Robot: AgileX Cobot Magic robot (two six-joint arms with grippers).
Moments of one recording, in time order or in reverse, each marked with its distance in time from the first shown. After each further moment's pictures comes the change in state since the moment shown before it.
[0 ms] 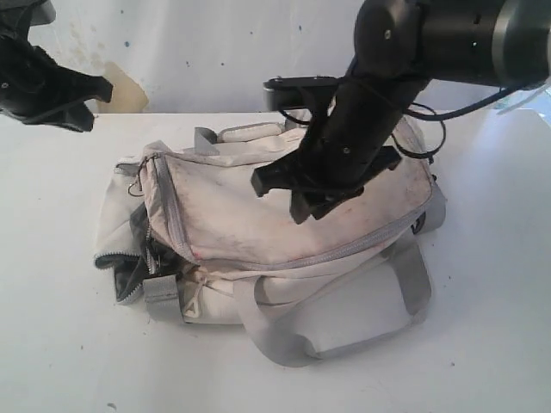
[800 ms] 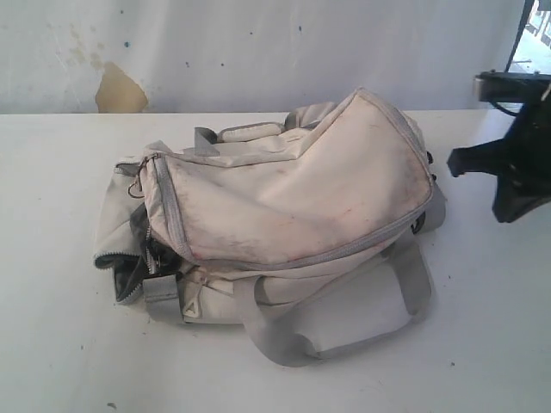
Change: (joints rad) left arm 0.206 -0.197 0.200 0.262 0.266 -0.172; right arm -0.478 -0.172 0.179 -0.146 0.127 -0.009
